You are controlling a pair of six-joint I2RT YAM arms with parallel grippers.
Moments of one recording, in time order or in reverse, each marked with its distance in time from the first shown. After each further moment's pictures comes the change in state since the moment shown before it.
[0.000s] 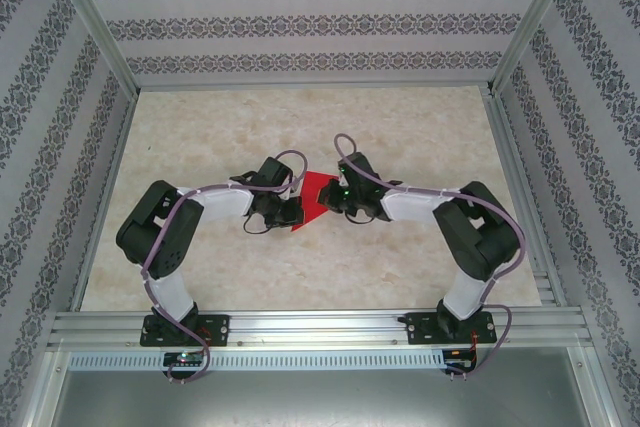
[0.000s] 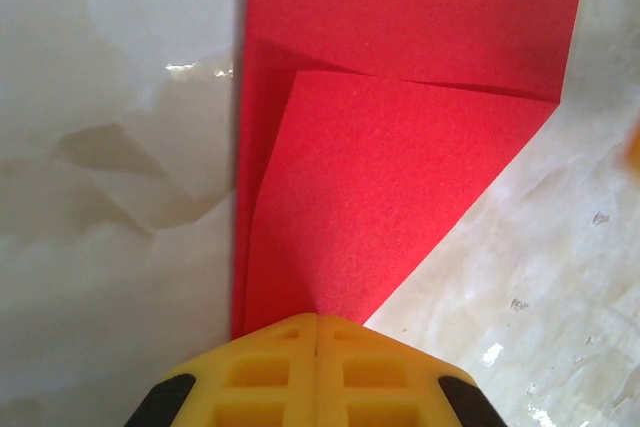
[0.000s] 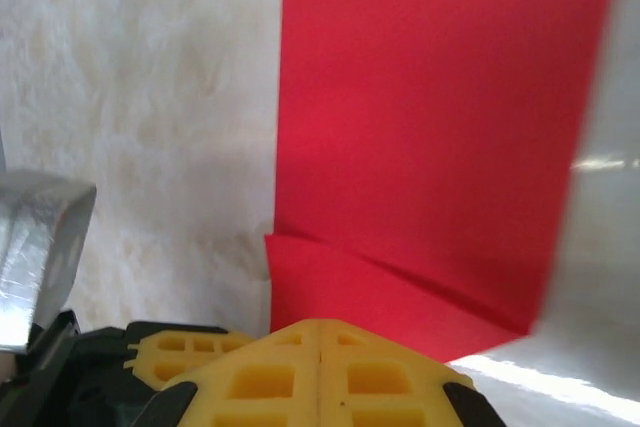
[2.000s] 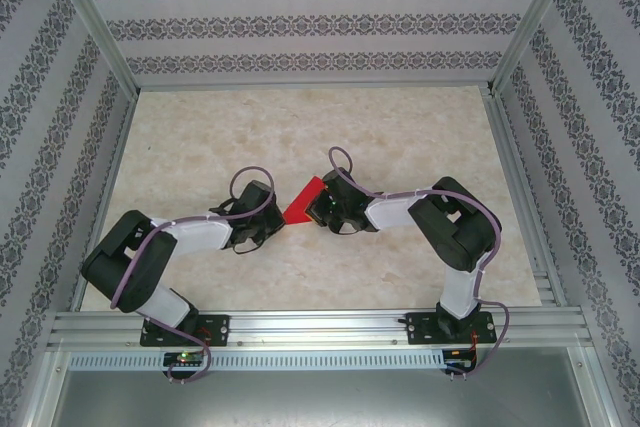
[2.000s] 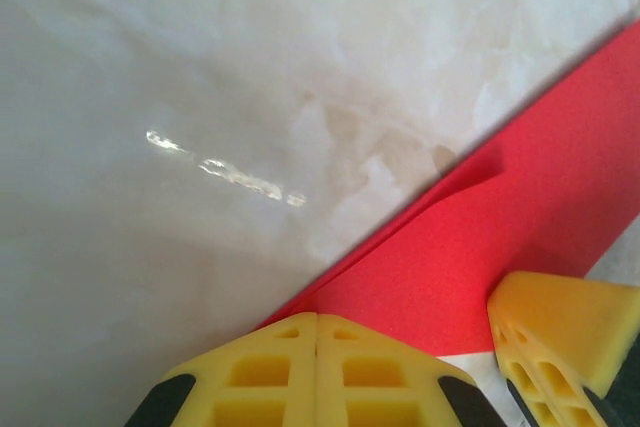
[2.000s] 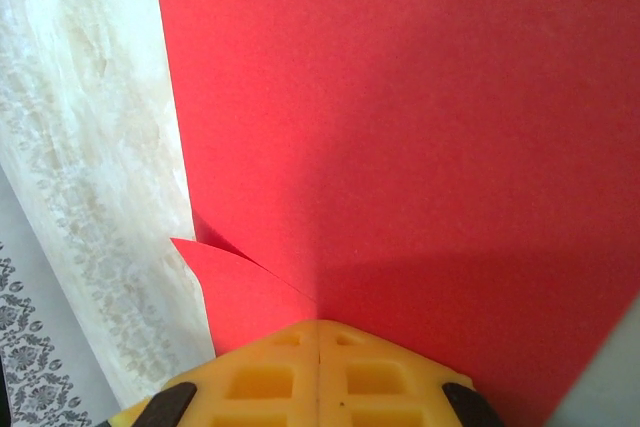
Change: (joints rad) left arm -0.027 -0.254 -0.342 0.282 -0.326 -0.576; right arm 0.090 0.101 -0.028 0.115 0.055 0.393
